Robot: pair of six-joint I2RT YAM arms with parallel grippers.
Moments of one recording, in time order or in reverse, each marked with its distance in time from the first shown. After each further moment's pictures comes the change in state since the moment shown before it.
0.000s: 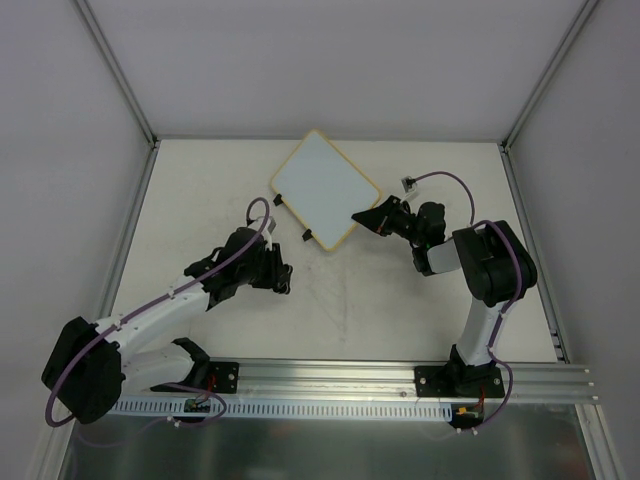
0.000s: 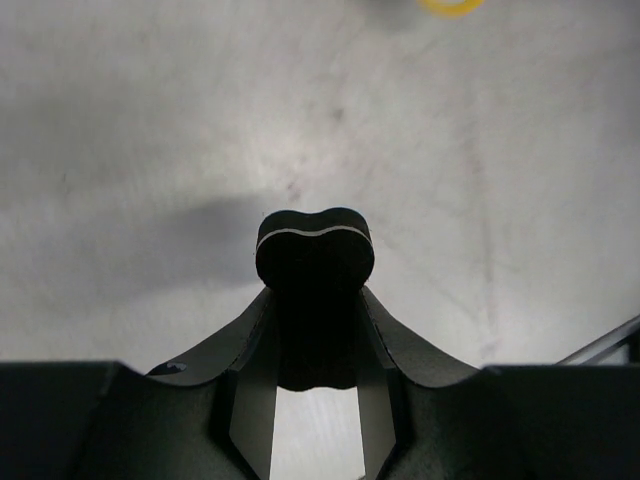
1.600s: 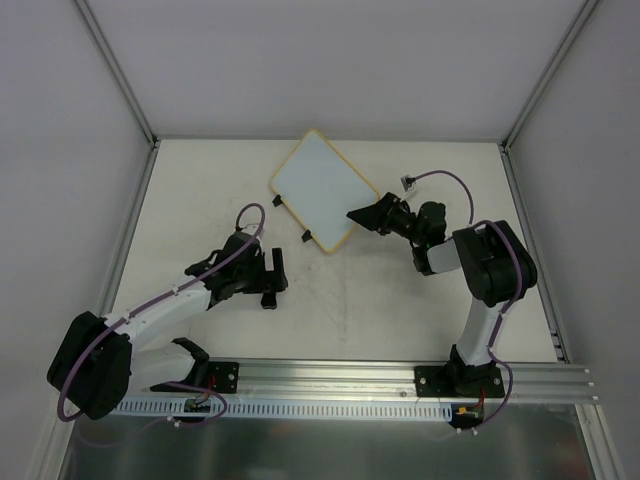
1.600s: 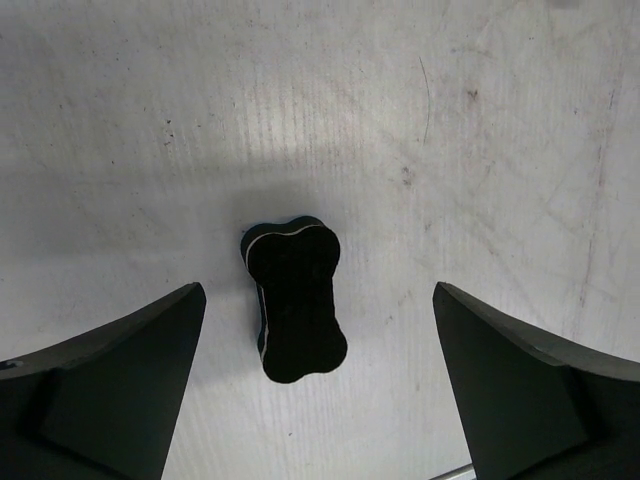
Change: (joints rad) left arm 0.088 0.045 -0.093 -0.065 -0.062 -0.034; right arm 0.003 0.000 0.005 0.031 -0.033 0.043
